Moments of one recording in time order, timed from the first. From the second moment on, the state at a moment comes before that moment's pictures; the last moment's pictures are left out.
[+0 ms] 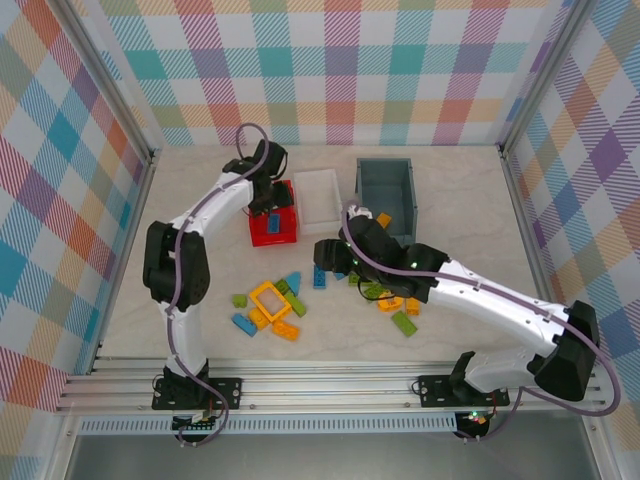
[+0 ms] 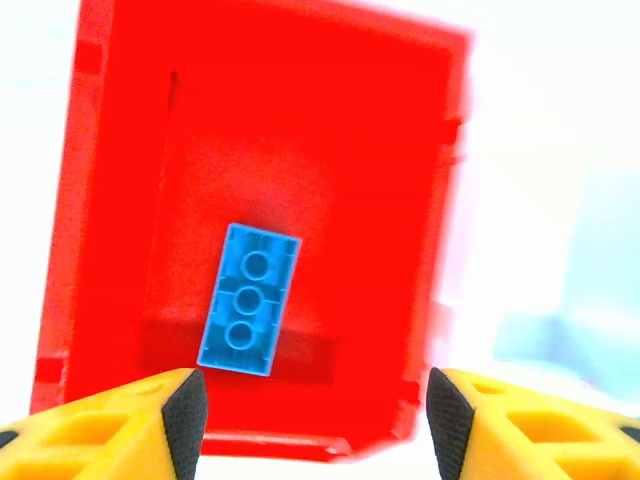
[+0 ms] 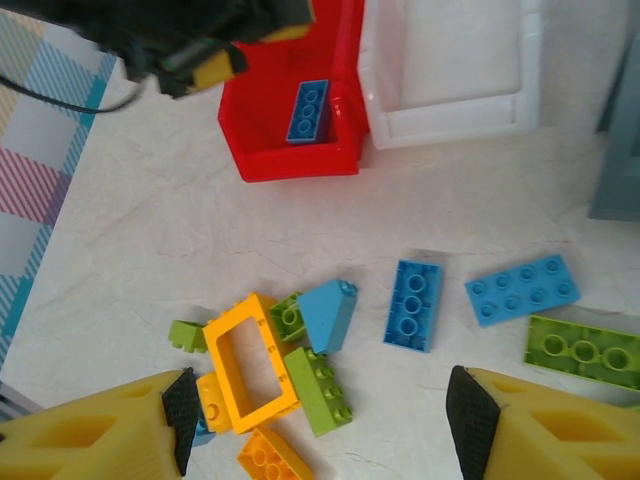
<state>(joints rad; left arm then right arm) -0.38 1.96 1.74 -0.88 -0.09 -0.65 0.98 1.27 1.15 -0.59 0.23 0.78</state>
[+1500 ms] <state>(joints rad) -1.39 1.04 0.89 -0.56 -0.54 -1.05 0.65 1.31 0.63 -0.74 -0.08 0.80</state>
